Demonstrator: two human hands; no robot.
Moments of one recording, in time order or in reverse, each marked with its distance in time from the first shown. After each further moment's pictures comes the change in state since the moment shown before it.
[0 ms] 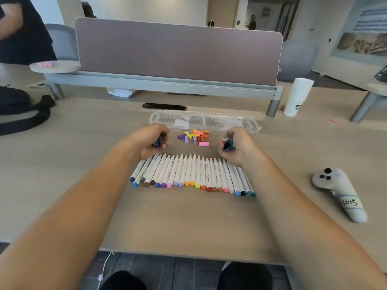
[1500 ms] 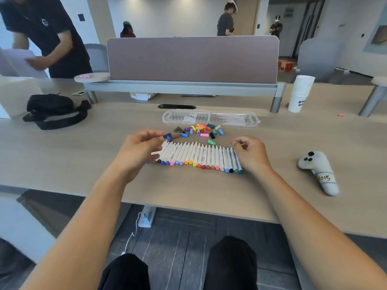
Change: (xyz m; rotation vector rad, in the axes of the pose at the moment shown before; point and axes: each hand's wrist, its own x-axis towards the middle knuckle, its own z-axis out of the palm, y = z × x) left_hand -0.156 -0.051 0.000 0.134 0.166 0.416; right_hand -0.047 0.023 -0.100 -0.992 -0.084 -0.869
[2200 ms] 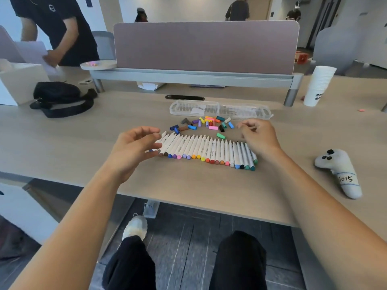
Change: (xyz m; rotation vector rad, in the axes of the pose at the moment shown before) left_hand 0.000 -0.019 -0.021 -0.076 0.034 0.001; right_hand 0.028 -0.019 0.004 0.086 -0.039 -0.014
